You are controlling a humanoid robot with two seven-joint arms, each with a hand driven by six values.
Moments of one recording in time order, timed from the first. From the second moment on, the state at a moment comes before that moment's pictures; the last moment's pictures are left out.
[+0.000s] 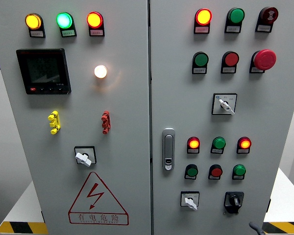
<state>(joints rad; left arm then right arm) -0.04 -0.09 0.04 -0.12 -0.07 -0.02 -0.15 -0.01 0.13 1.49 1.67 -1.50 0.06 -0.11</state>
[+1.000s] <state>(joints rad) -0.04 -0.09 0.04 -0.12 -0.07 -0.02 -0.15 0.13 0.13 1.50 1.52 -1.49 0.05 -0.12</state>
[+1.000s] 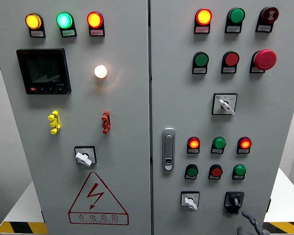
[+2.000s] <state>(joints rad) -0.04 -0.09 0.04 -0.12 -0.07 -0.02 -0.15 0.17 0.13 1.46 1.51 -1.48 0.05 -0.13</state>
